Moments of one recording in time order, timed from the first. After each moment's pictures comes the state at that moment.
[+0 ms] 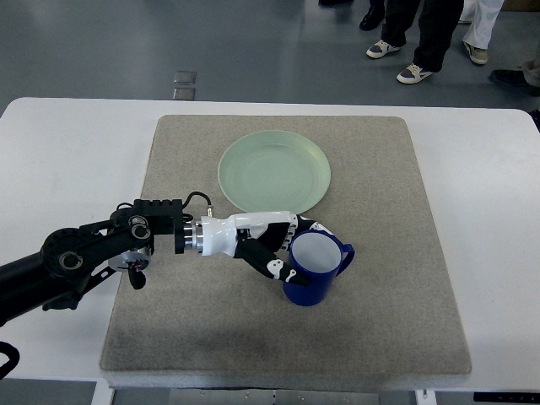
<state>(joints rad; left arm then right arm) -0.74 0.29 -0.40 -1.06 0.82 -0.61 -0.32 0.01 0.00 0.01 0.11 -0.06 0.18 0.24</state>
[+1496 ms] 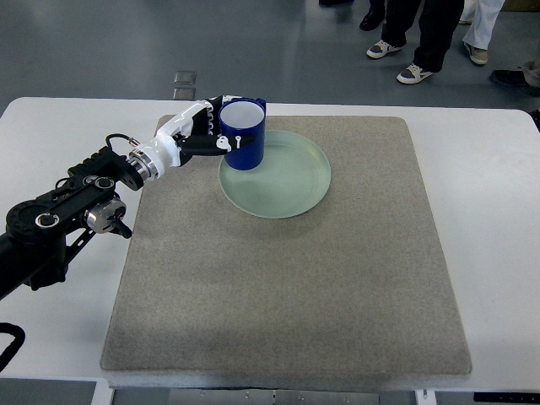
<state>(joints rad) -0.73 0.30 -0.71 -0.85 0.75 -0.17 -0.32 0.01 0.00 0.01 0.11 -0.06 0.18 0.24</state>
